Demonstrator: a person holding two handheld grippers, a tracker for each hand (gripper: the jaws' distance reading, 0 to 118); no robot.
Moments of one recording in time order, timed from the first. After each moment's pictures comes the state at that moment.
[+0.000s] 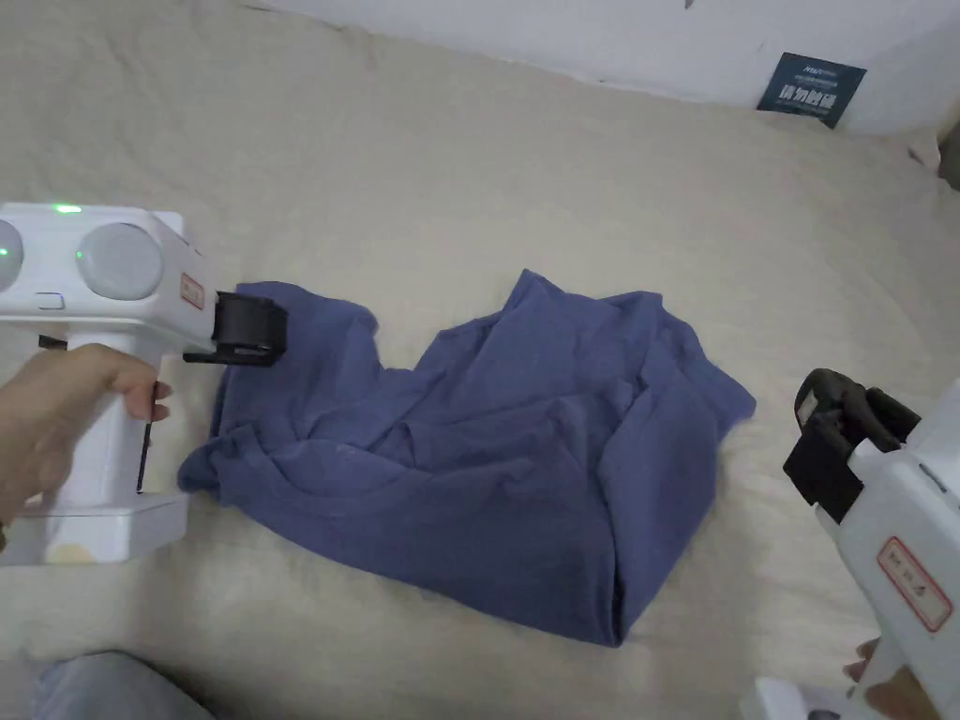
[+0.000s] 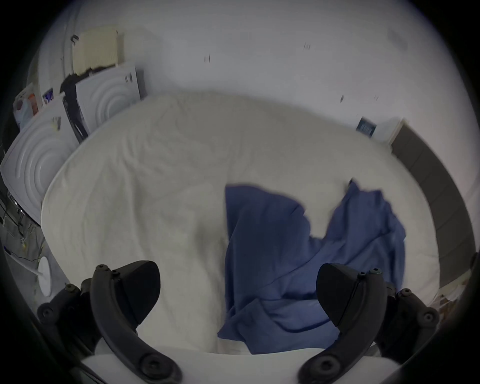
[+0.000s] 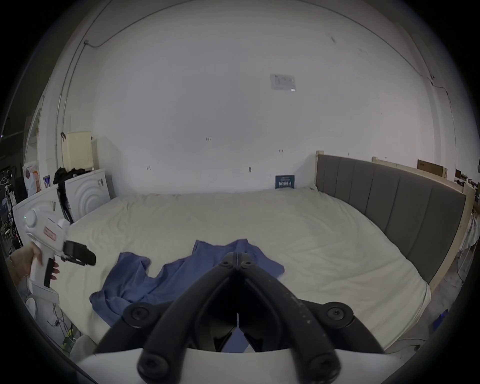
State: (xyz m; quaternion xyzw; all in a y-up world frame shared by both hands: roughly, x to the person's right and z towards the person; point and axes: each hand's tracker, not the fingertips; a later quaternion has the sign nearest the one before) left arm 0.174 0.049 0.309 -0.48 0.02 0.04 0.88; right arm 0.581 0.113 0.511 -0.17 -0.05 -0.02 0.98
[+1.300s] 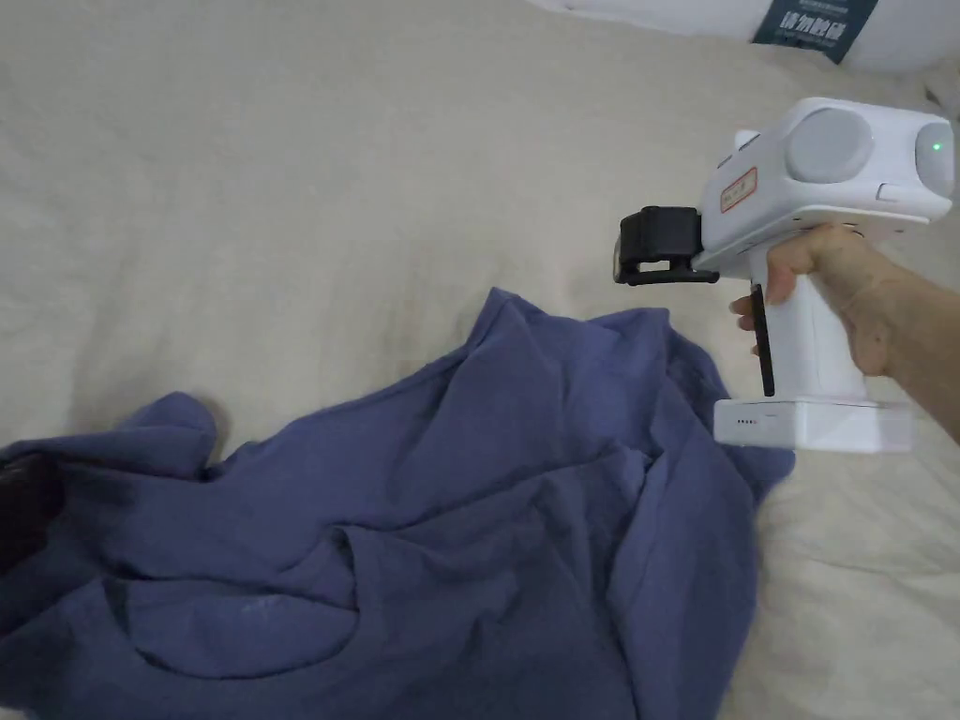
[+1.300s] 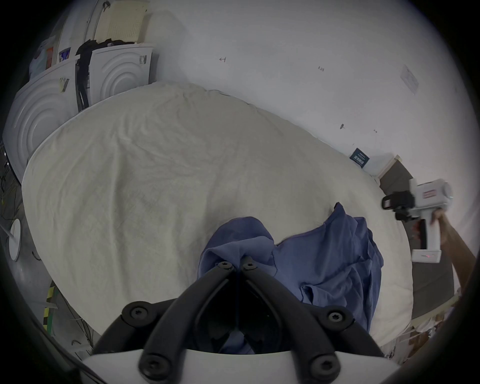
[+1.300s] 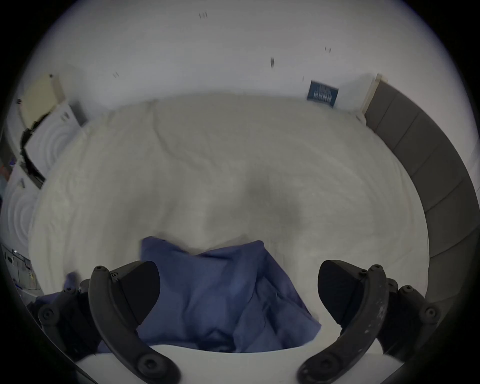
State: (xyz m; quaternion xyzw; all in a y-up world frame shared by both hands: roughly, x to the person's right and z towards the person) left arm 0.171 0.051 0.328 -0.40 0.01 0.17 0.90; right arm 0.620 0.058 0.100 -0.52 -0.04 0.02 0.85
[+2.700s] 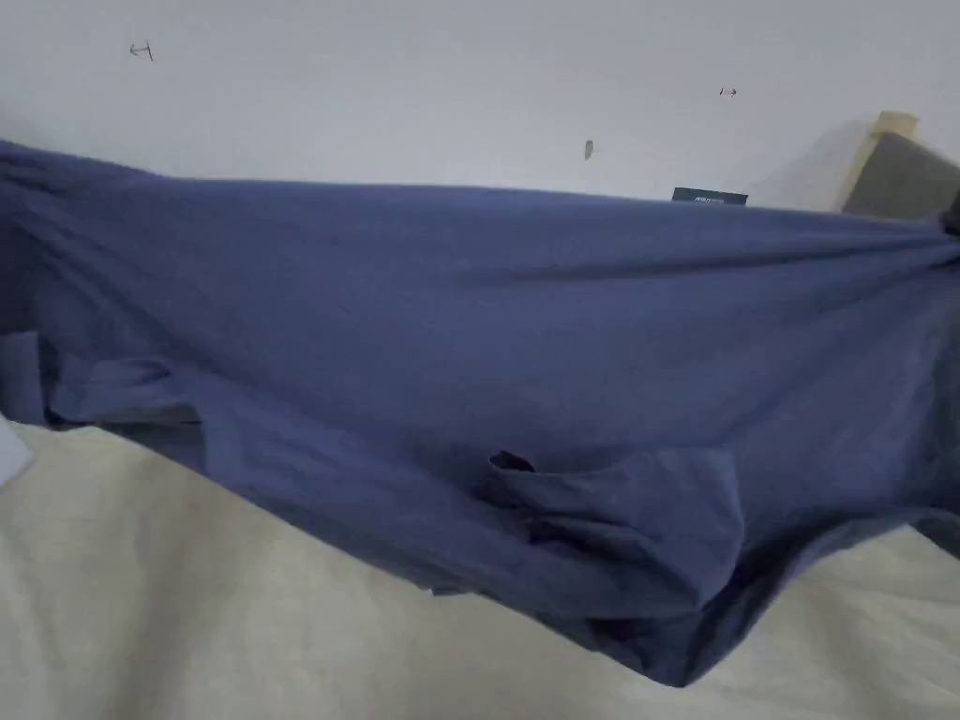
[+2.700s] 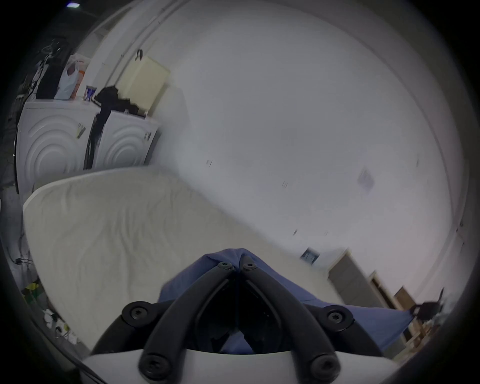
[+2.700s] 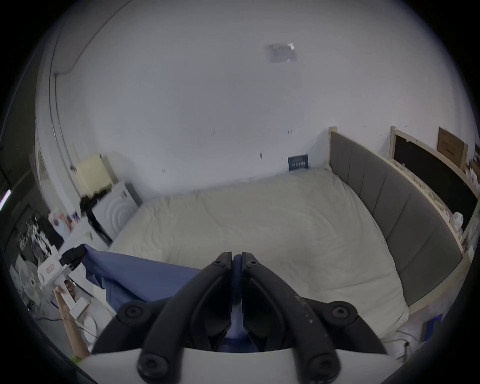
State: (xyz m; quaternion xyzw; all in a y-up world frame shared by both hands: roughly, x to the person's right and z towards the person) left arm 0.090 0.304 0.412 -0.10 -0.02 0.28 0.95; right arm 0.707 0.379 0.483 -0.26 0.03 -0.14 0.96
